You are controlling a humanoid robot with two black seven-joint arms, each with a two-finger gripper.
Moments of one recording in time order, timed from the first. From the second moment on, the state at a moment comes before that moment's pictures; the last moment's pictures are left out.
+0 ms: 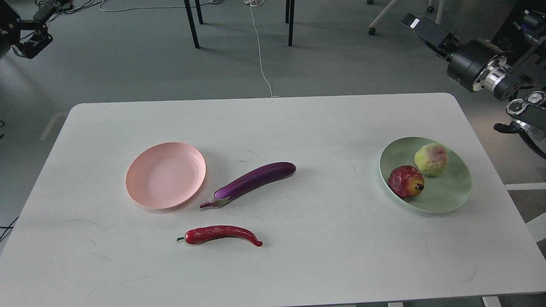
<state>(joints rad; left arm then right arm) -0.85 0.91 -0.73 -0.94 0.28 -0.49 -0.29 1.16 -0.73 0.03 0.98 -0.60 -0.12 0.49</state>
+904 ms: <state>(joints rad) -0.74 0.91 -0.37 -1.76 1.82 -0.42 -0.28 0.65 -0.62 0.71 0.91 0.16 0.26 0.49</state>
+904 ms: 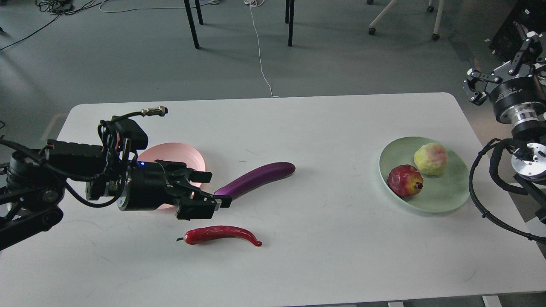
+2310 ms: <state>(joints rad) -0.62 0.68 -0.31 -1.47 2.18 -0.30 -0.30 0.62 -0.65 0.75 0.91 0.16 0.32 0.49</state>
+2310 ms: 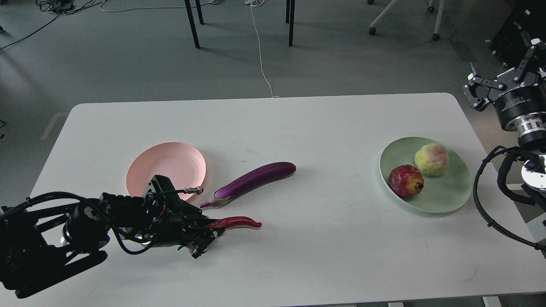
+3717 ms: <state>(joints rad) -0.82 0.70 -0.35 -1.22 2.05 -0.14 -0.30 0.60 -0.65 0.77 0.92 0.16 0.27 0.49</state>
